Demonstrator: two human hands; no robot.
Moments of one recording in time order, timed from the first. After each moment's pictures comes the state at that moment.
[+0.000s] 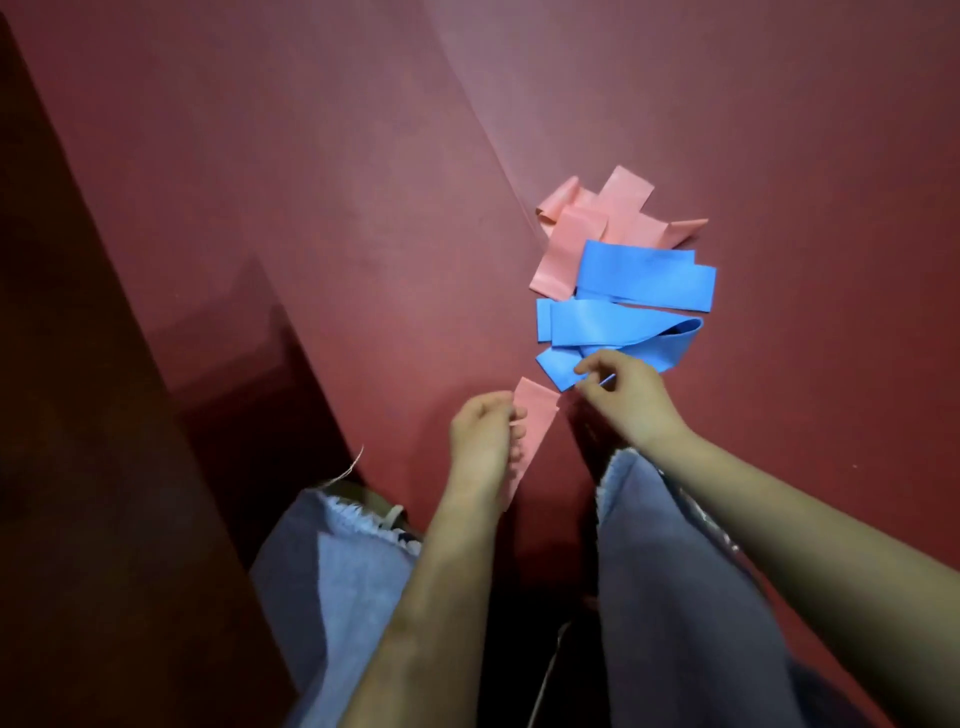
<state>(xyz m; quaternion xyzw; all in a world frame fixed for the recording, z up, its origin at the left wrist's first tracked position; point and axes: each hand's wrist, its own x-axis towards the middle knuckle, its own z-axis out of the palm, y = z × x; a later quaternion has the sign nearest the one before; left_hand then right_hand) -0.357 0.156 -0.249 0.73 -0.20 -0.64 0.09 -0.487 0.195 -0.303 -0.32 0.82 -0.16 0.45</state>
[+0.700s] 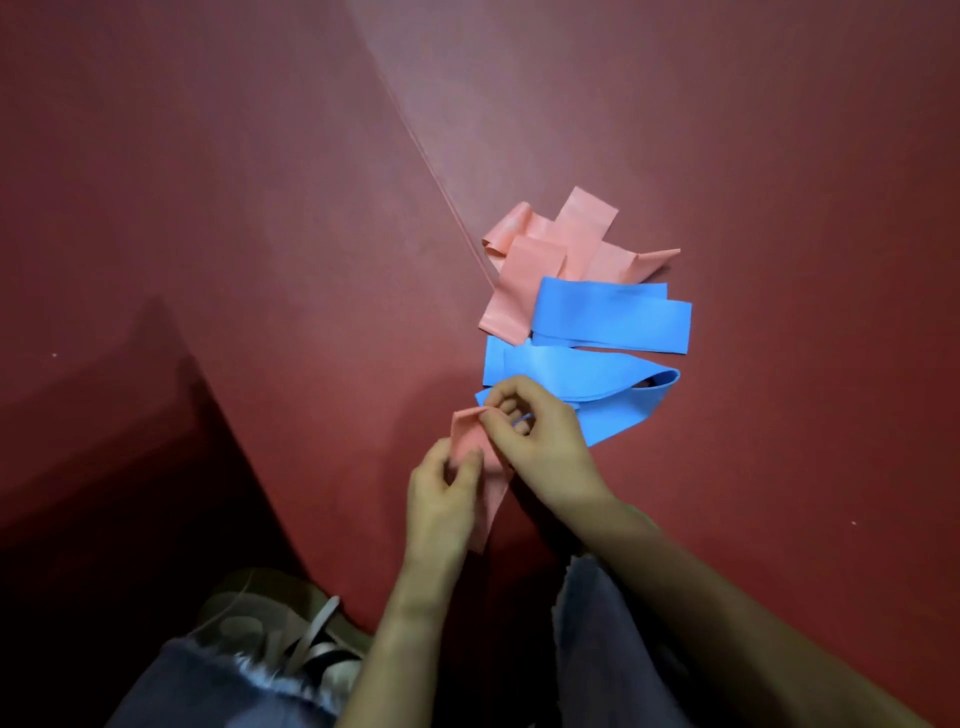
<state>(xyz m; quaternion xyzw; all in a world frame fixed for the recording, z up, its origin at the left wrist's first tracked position) -0.363 0.157 -0.327 0.67 -0.45 -0.57 0.13 -0.469 0.164 -0.326 -0.28 0.73 -0.37 0.50</state>
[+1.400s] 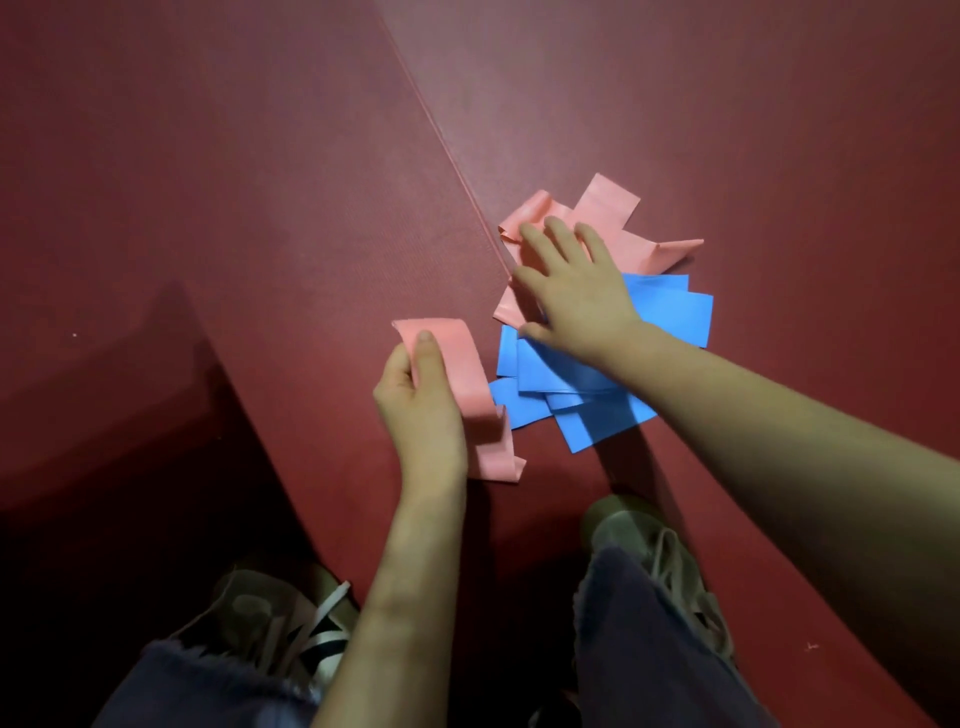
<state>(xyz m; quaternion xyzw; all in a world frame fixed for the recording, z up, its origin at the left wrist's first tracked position) -0.392 0.100 -0.308 0.71 -0.37 -0.49 0.34 -0.546 0.082 -0.355 -0.71 0.68 0.07 0.18</state>
